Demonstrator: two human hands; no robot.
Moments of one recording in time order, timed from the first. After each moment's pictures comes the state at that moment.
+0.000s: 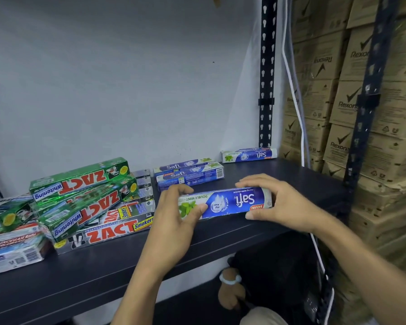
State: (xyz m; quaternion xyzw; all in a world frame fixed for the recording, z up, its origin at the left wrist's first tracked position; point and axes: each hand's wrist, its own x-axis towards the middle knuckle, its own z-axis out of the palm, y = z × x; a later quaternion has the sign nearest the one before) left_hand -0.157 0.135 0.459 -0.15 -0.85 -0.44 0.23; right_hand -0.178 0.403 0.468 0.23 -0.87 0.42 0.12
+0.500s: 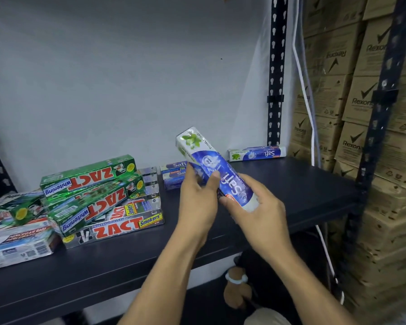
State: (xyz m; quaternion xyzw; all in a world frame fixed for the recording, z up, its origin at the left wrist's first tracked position) left_hand -0.182 0.195 0.484 -0.12 -0.65 -0.73 0.15; right_hand -0.161 0.313 0.440 0.11 -0.72 0.58 0.36
